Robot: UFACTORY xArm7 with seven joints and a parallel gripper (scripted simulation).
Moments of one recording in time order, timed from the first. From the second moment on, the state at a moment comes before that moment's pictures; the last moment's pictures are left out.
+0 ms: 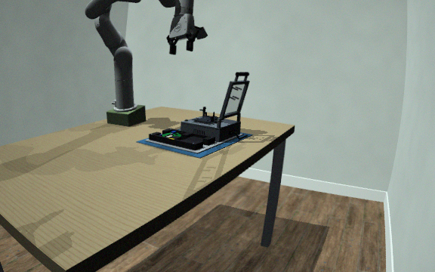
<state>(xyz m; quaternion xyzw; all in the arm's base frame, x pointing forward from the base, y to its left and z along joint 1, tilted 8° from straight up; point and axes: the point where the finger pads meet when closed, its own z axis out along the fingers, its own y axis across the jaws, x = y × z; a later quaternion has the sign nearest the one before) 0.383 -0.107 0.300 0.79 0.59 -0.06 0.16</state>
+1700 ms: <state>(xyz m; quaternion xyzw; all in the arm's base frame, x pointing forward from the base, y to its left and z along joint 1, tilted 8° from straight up) 0.369 -0.137 0.271 0.77 0.64 -0.05 0.07</state>
